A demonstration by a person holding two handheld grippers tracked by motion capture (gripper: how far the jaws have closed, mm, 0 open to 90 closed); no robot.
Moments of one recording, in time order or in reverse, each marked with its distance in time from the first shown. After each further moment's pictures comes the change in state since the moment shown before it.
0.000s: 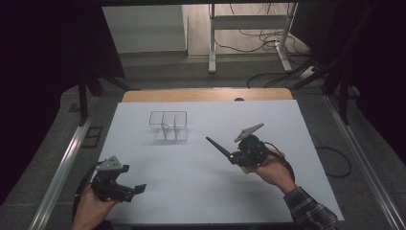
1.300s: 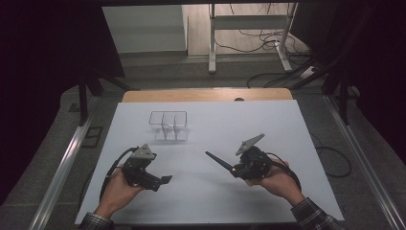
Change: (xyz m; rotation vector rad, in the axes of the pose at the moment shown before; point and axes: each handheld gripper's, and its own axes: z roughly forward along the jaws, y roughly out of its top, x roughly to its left) left arm -0.025 0.063 0.050 0.050 -0.059 0.181; right arm 0.024 -0.019 -0.008 0.063 0.060 -0.046
